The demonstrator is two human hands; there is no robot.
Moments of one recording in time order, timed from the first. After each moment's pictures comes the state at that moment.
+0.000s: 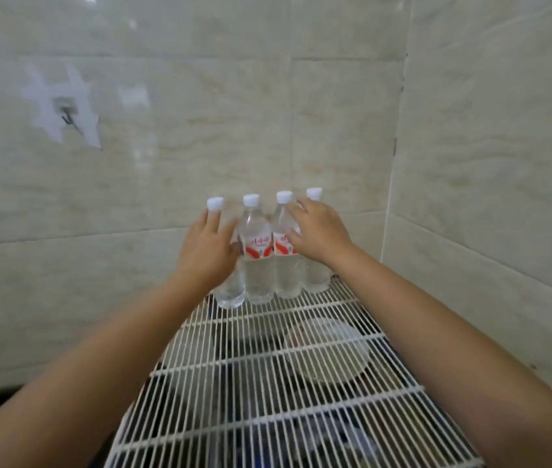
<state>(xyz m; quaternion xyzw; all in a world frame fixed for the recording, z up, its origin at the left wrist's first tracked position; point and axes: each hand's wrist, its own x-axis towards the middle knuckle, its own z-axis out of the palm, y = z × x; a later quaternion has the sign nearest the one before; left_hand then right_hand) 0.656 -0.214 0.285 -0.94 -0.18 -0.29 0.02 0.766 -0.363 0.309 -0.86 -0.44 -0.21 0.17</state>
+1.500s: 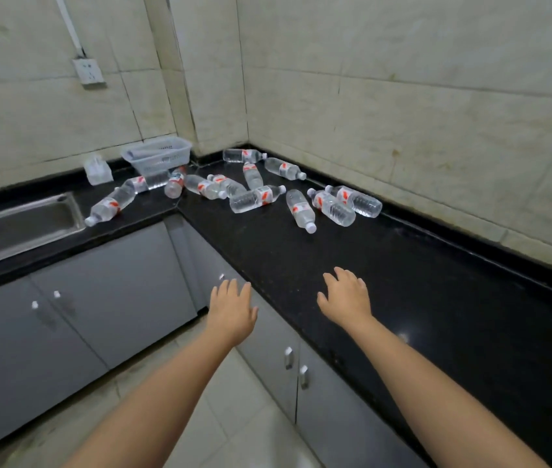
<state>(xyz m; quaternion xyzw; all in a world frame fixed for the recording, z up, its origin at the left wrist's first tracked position) -0.118 -0.136 0.056 -0.71 -0.71 0.01 -0.05 0.081 -0.103 0.055 -0.66 -0.74 0.07 0.07</state>
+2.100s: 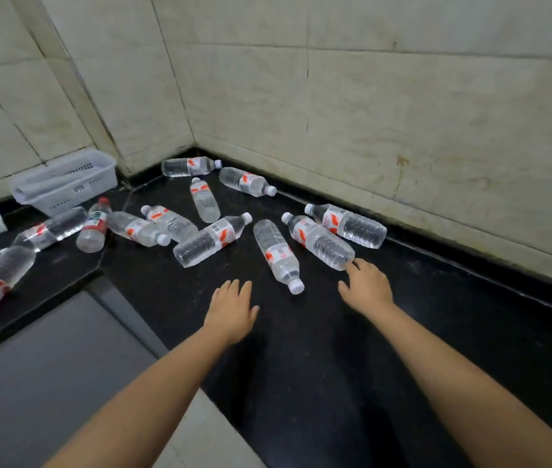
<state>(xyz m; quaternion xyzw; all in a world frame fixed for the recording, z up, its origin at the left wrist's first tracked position) -0.099 0.187 0.022 -0.77 -0.63 0.06 -0.07 0.139 0.189 0.029 -0.74 -0.66 0.11 0.08</state>
